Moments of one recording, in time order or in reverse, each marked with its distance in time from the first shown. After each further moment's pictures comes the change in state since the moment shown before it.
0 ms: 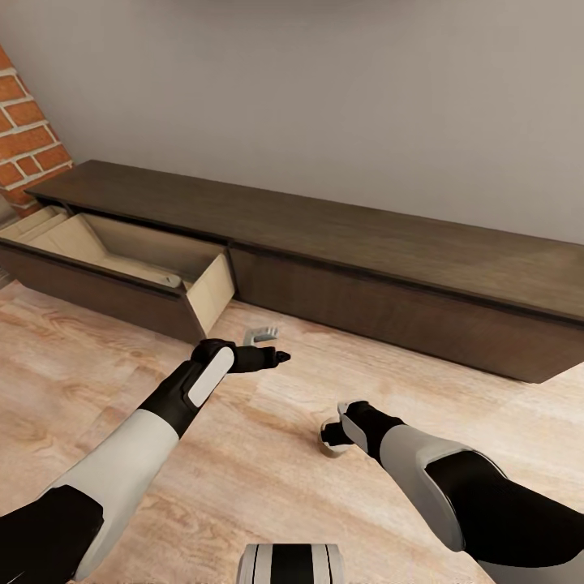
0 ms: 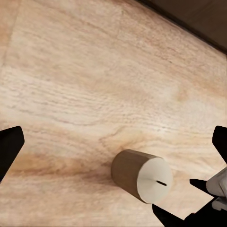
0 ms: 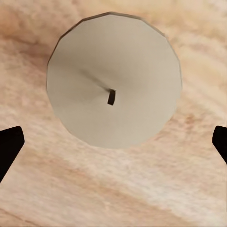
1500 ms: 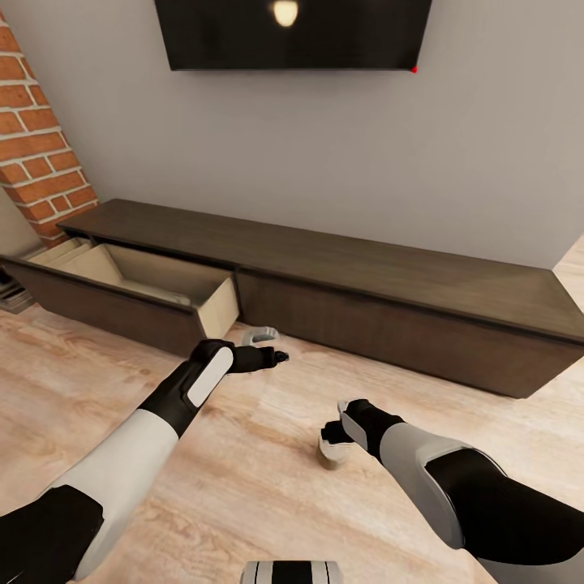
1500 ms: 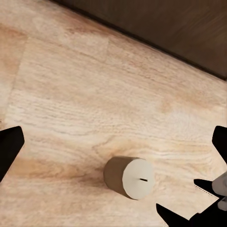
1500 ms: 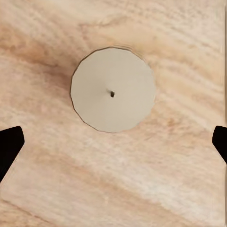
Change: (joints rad) left arm 0.000 0.001 0.005 0.005 0.000 -0.005 0.010; right arm -0.008 0.000 0.000 0.001 0.000 0.002 0.000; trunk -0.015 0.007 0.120
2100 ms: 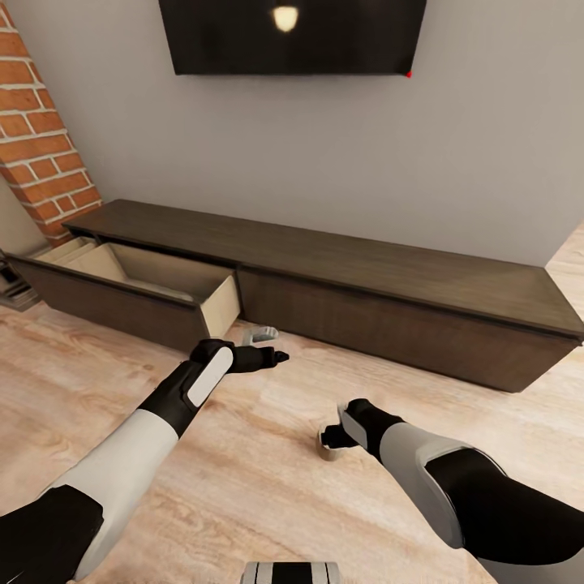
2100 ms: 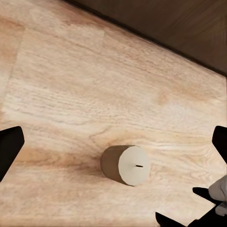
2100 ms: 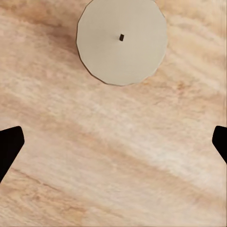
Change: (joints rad) left arm 0.000 0.000 0.001 -0.001 0.000 0.004 -0.004; right arm -0.001 0.000 0.002 -0.001 -0.035 0.074 -0.001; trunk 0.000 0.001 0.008
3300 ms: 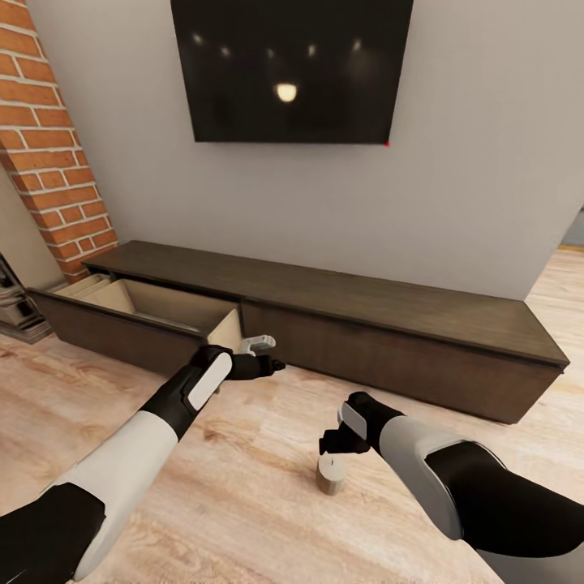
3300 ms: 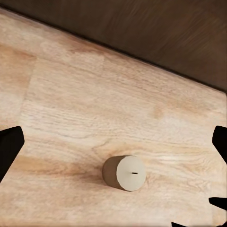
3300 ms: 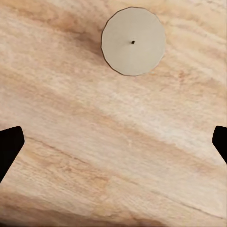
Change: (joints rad) left arm 0.000 0.001 -0.004 0.070 -0.001 0.002 0.000; right arm -0.026 0.000 -0.004 0.000 -0.106 0.198 -0.005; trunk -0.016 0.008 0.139
